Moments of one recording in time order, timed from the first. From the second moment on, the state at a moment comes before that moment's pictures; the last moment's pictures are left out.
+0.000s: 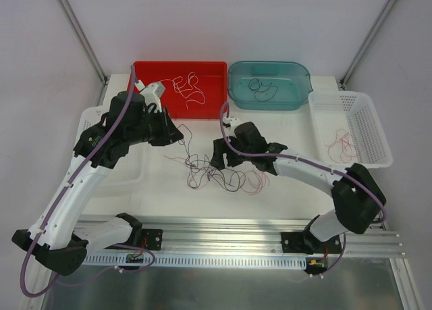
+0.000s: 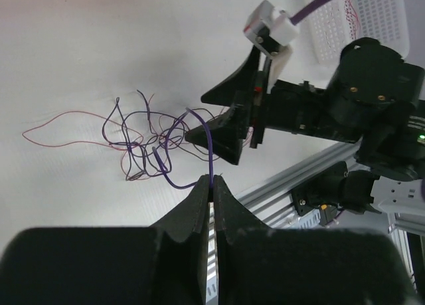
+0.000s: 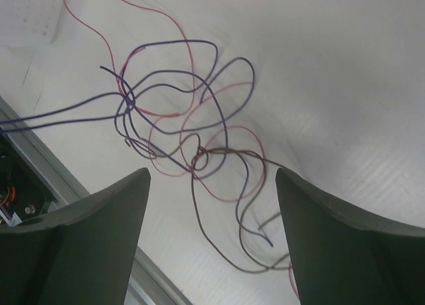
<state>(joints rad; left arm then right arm) -0.50 1.07 1.41 -0.92 0.19 -0.51 0.79 1.48 0.94 -0.15 -0.14 0.40</state>
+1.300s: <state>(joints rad) -0.50 0.98 1.65 -1.06 -0.26 -0.48 0.64 1.66 0.77 0.09 -0.17 0.48</state>
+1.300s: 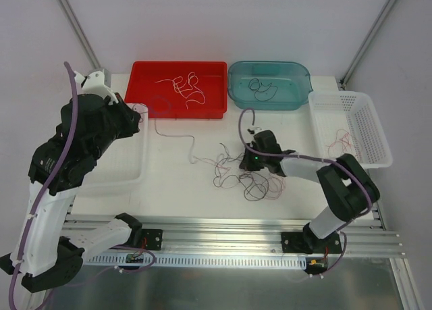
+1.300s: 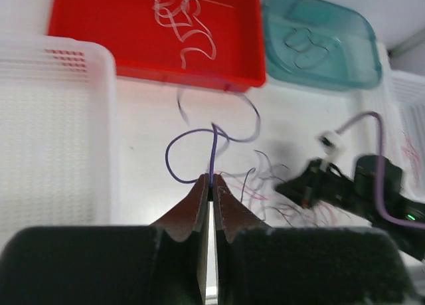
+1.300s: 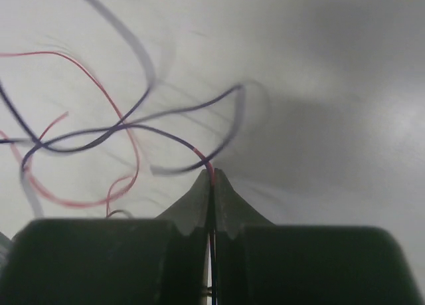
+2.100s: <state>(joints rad) -0.35 1.28 2.03 -1.13 -0.54 -0.34 0.27 1.12 0.64 -0.46 -0.18 0.39</state>
